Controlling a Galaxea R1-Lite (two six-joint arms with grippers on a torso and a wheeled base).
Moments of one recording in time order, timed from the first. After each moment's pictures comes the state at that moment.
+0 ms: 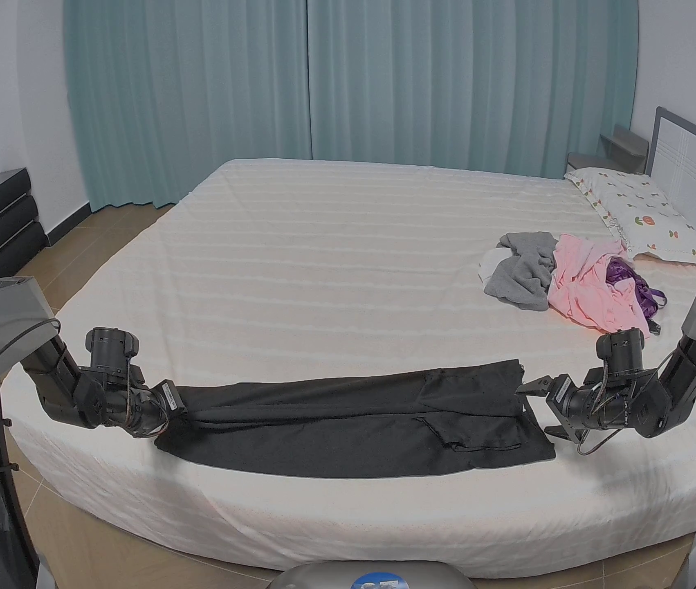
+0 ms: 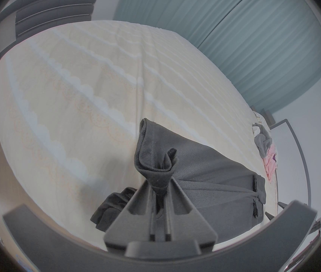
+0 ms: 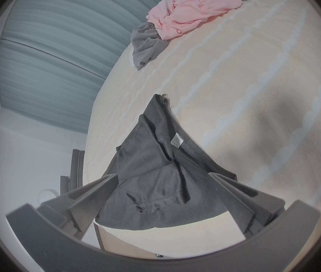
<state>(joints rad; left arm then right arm) 0.04 2.26 -0.84 -0.56 -0.25 -0.53 0.08 2.17 -0.64 -0.75 0.29 0.85</state>
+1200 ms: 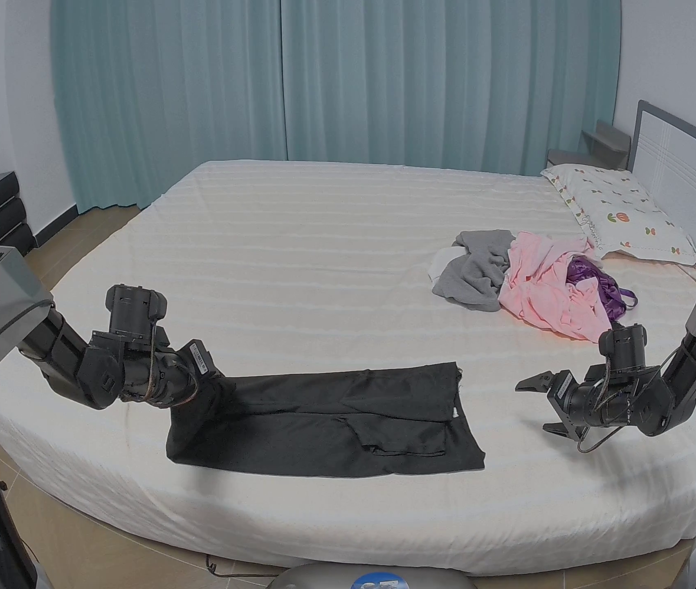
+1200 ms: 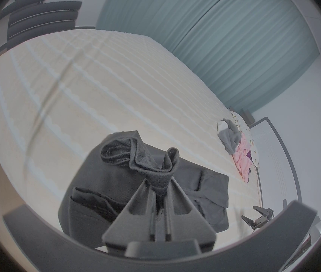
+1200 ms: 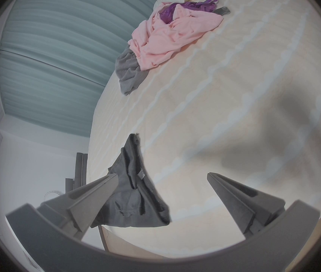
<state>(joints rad) -0.14 2.09 -0.90 -0.48 -0.19 -0.67 0.08 2.15 -0.64 -0.75 0.32 0.87</state>
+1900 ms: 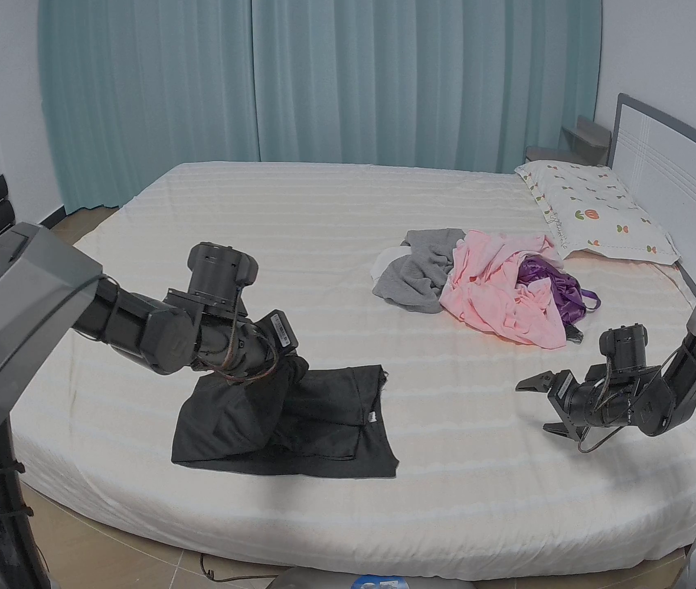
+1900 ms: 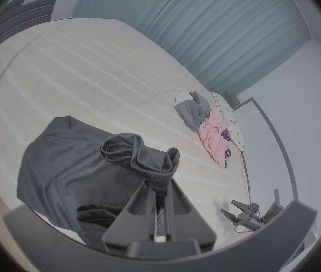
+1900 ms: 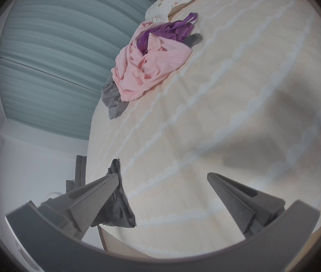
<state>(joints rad) -0.38 2.15 -1.26 -0.19 -0.13 -0.77 0.08 2.15 -0.64 -0.75 0.32 0.87</state>
